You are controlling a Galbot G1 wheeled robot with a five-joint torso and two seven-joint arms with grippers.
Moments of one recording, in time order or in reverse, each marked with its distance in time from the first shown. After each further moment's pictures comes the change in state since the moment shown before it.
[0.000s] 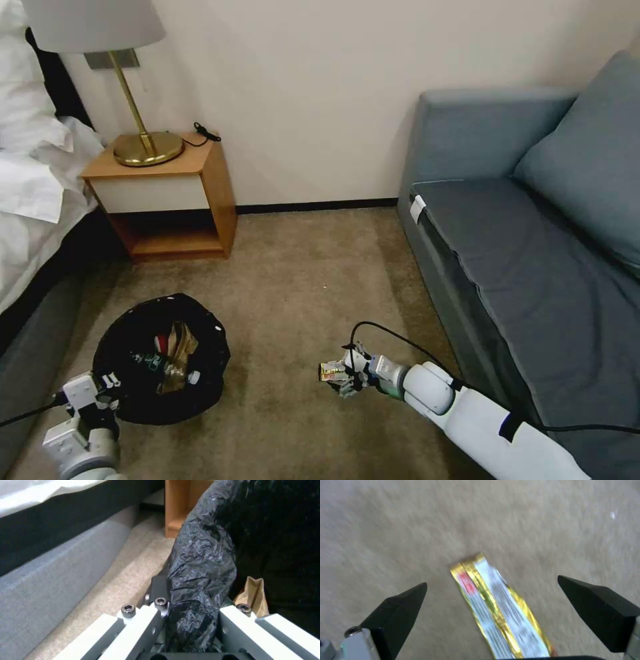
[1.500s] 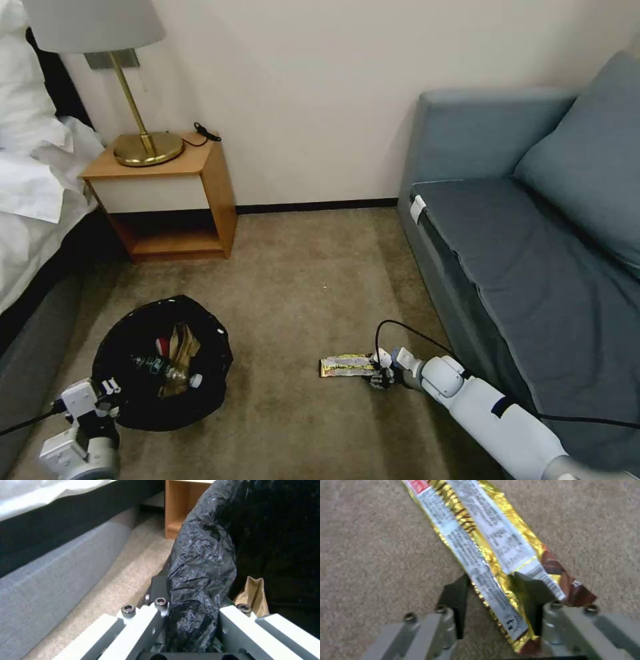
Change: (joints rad) left arm 0.039 -0.023 0.002 -0.034 0.003 -0.019 0.000; right arm 0.051 0.078 0.079 -0.313 0.005 0.012 -0.097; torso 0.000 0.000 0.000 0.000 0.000
